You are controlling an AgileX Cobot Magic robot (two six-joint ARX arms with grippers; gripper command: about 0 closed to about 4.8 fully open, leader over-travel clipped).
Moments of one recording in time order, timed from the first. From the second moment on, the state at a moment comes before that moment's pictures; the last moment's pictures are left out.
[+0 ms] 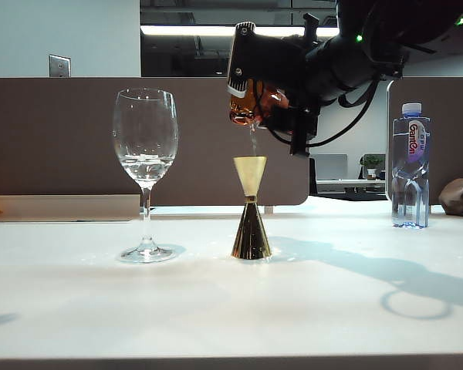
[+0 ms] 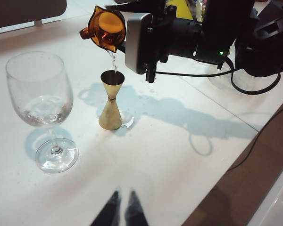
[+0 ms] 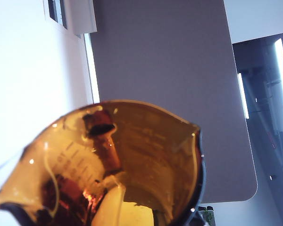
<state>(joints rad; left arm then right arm) -0.46 0.49 0.82 -0.69 0.34 0.01 0.53 1.67 0.92 0.71 0.01 -1.35</state>
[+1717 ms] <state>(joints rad) -0.46 0.49 0.82 -0.69 0.34 0.01 0.53 1.69 0.94 0.80 -0.13 -1.60</state>
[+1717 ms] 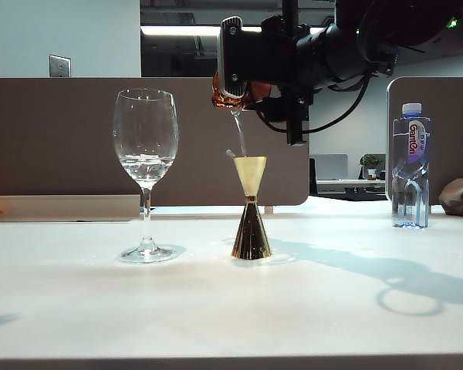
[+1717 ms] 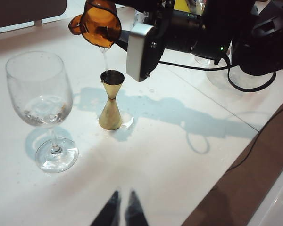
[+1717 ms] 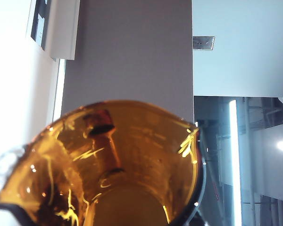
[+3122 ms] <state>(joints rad) -0.46 0.49 0.82 -0.69 0.34 0.01 0.35 1.64 0.66 0.95 0.21 -0.42</state>
